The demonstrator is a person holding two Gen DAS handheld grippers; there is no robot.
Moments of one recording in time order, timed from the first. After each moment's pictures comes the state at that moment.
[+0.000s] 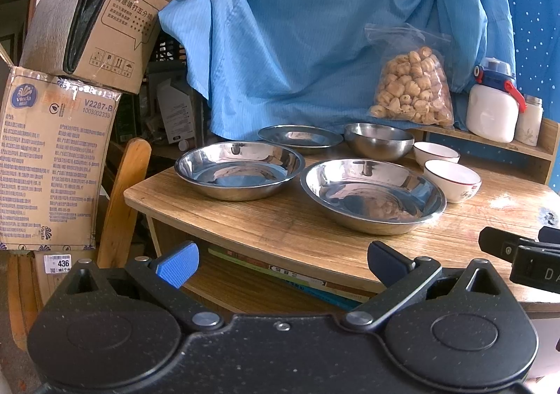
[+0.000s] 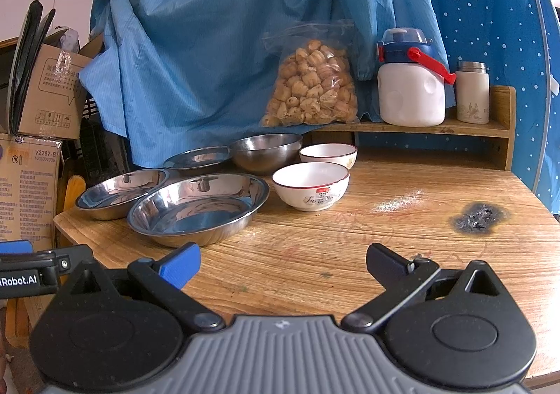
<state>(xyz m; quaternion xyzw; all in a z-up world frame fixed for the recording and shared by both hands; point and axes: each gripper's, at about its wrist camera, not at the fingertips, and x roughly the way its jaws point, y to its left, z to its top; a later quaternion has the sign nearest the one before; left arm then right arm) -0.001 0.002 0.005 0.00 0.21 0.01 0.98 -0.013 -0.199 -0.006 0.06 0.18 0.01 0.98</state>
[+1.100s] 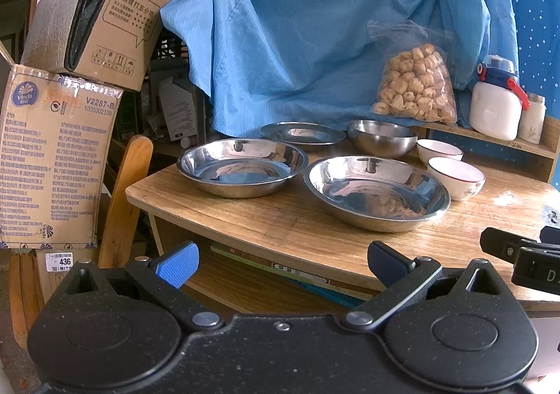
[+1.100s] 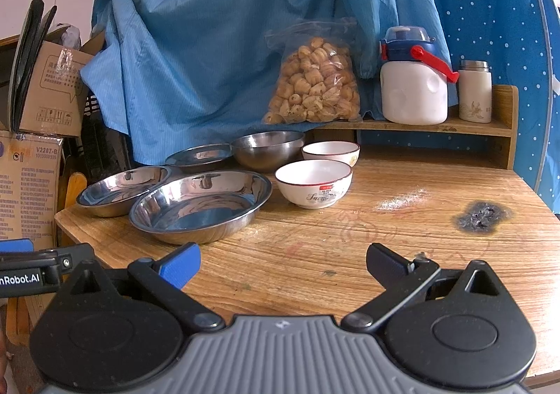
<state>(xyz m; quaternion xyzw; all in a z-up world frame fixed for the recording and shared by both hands) -0.001 0.005 0.003 0.00 0.22 0.02 0.98 -0.012 -0.197 -0.006 0.06 0.18 0.01 0.98</state>
